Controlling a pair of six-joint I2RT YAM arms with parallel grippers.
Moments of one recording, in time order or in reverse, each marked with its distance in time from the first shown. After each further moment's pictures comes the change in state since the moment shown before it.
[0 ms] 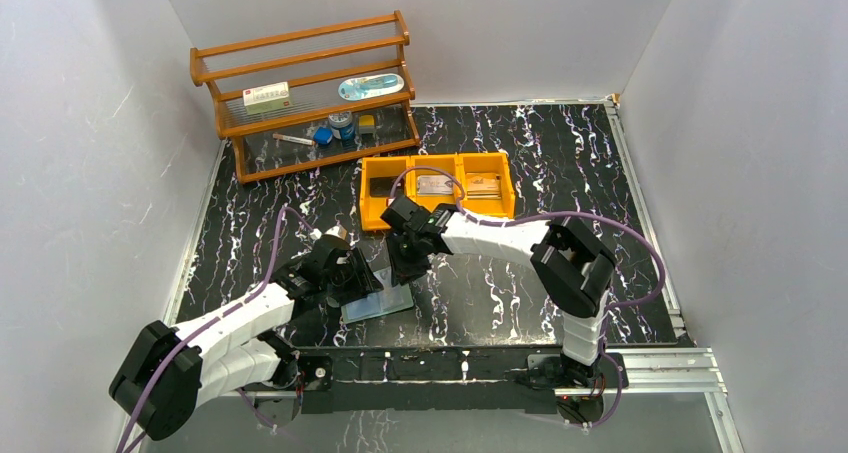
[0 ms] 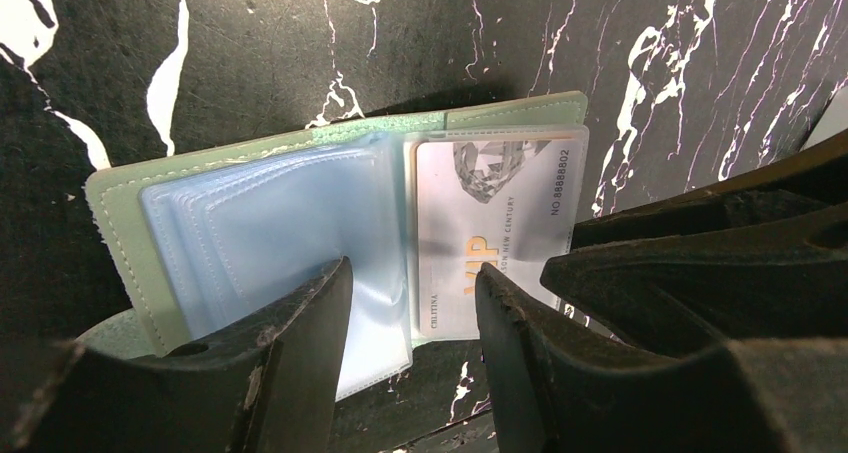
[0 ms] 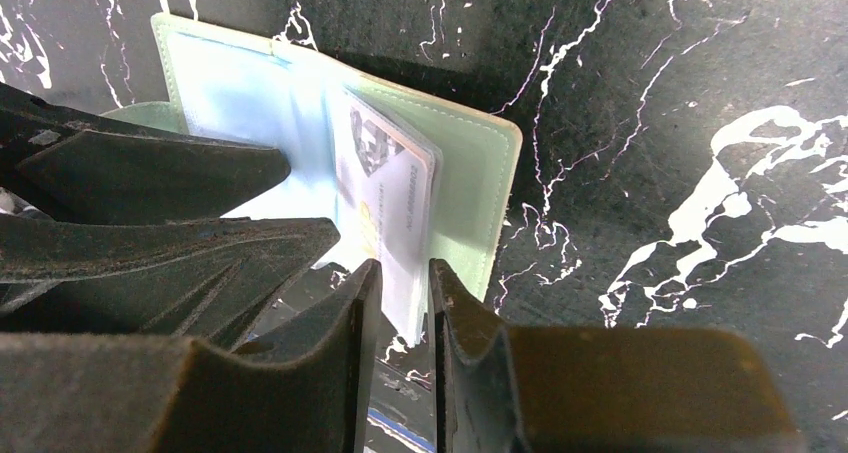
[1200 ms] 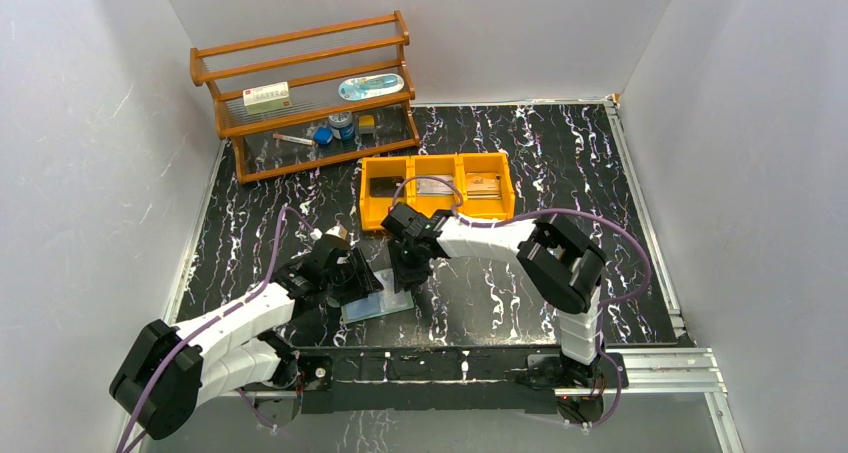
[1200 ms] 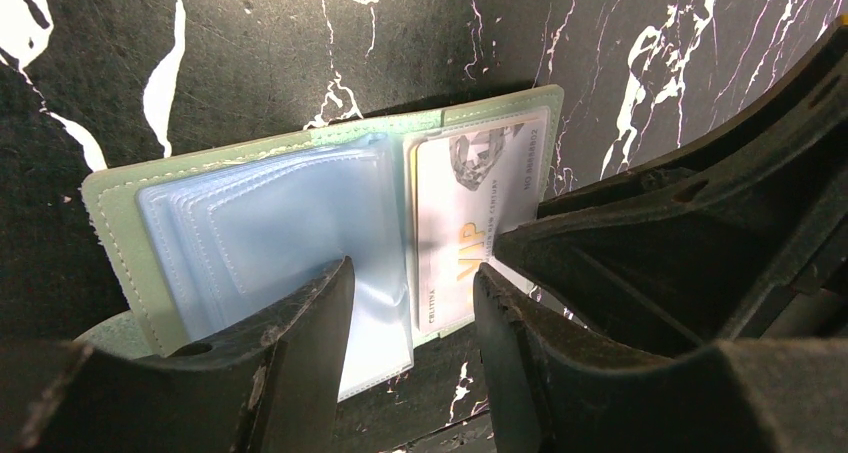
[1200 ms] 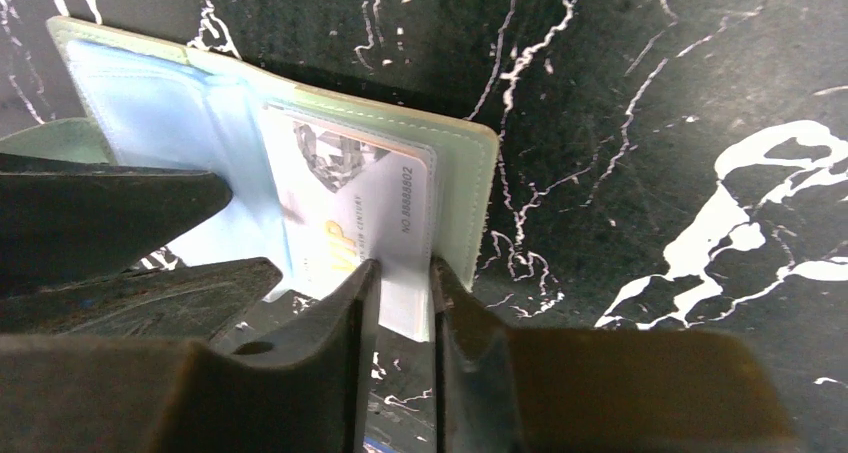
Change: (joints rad) left arm 0.000 0.006 0.000 0.006 0.003 0.000; right arm 0.004 0.053 -0.031 0.035 -0.003 0.009
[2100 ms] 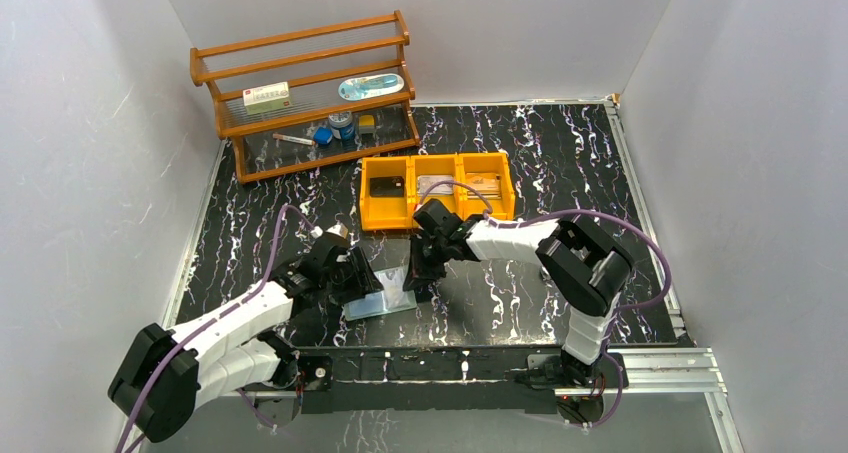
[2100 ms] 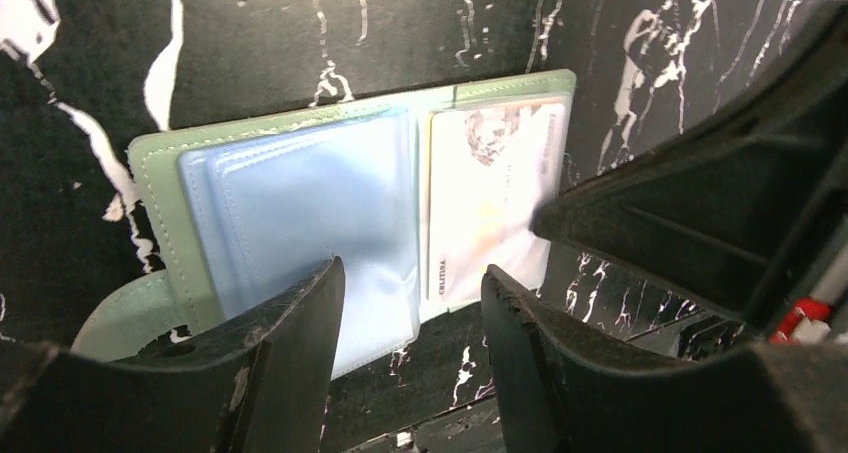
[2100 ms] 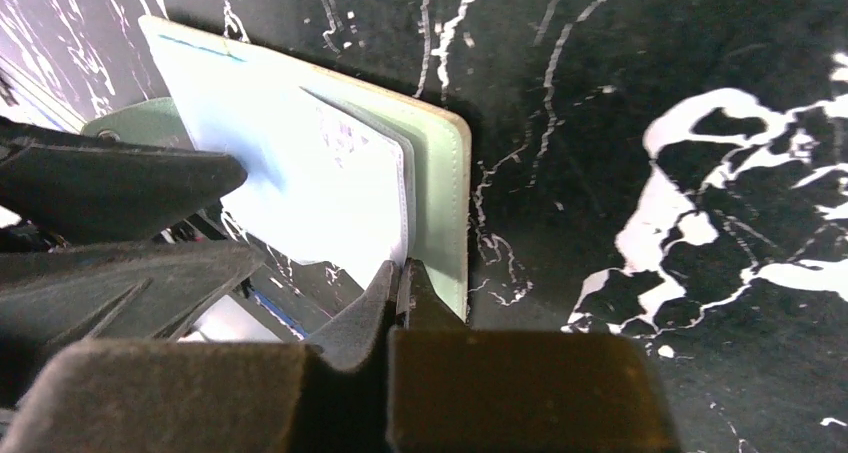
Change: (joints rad) left arm 0.000 -0.022 0.029 -0.064 0.009 0.025; right arm -0.108 -0.114 -0.243 0.265 -0.198 0.089
